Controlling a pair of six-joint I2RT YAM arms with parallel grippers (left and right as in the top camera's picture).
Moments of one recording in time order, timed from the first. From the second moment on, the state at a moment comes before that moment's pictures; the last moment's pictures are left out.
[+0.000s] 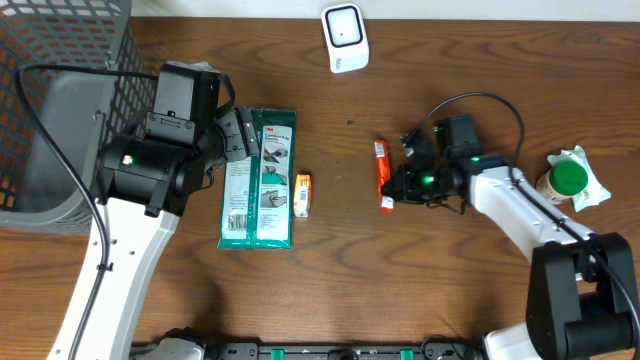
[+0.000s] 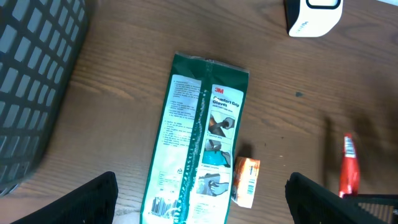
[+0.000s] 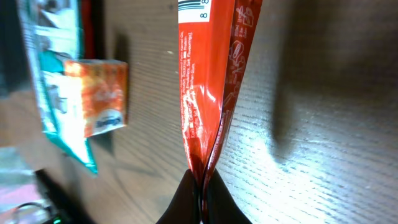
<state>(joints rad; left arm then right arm) -0.26 1.33 1.48 -1.08 -0.11 -0.43 0.18 1.67 0.95 -0.50 -0.64 0.25</state>
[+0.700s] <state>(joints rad) -0.26 1.33 1.48 -1.08 -0.11 -0.43 0.07 1.68 0.70 -0.13 -0.94 0.27</state>
